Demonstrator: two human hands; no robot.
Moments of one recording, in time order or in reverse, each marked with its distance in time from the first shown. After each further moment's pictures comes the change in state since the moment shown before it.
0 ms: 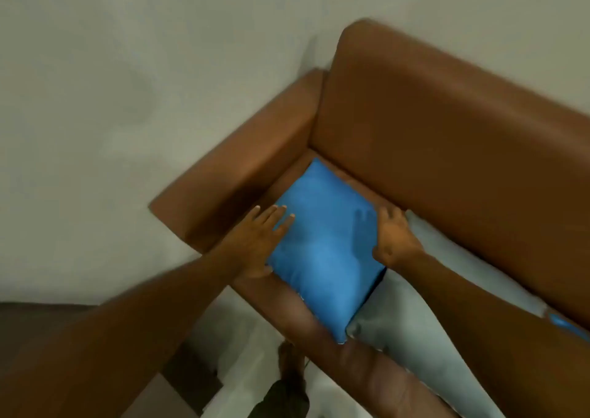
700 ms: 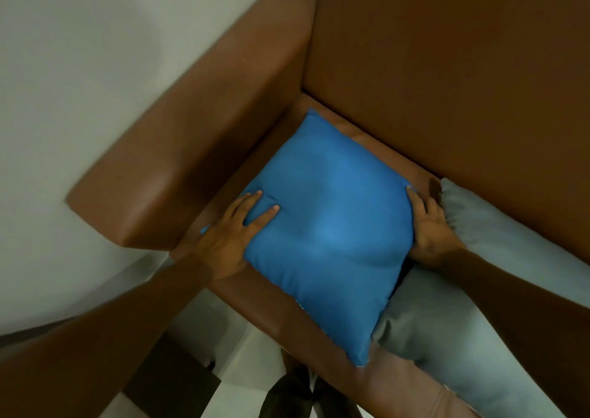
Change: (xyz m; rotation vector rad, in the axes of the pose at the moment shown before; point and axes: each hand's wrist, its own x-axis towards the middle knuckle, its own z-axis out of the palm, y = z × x) left_hand 0.040 -0.032 0.119 -0.416 0.047 -0.072; right_hand 0.105 0.117 0.109 0.083 -0.042 0.015
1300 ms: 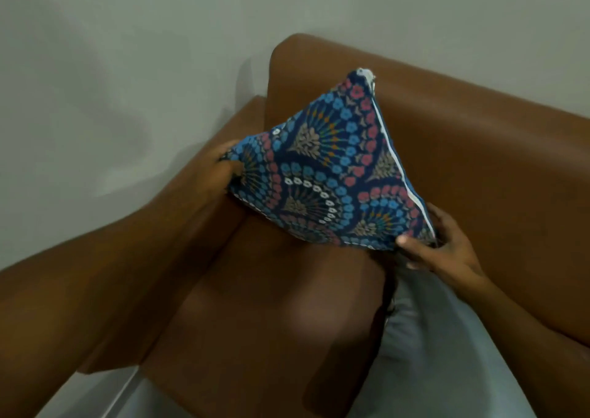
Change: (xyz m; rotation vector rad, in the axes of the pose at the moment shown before) left_hand 0.227 0.021 -0.201 -1.073 0.366 -0.356; right_hand -0.032 -0.021 -0.164 1.100 0.419 -0.007
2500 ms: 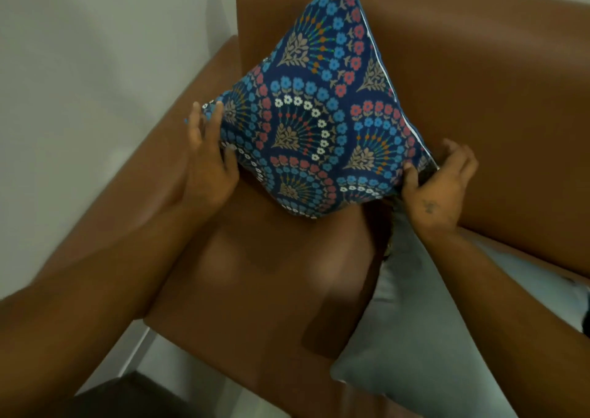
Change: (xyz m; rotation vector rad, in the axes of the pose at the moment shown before) left_hand -0.067 -0.056 0.038 0.636 0.210 0.491; right_hand 0.009 0.034 0.026 -0.453 0.511 -0.228
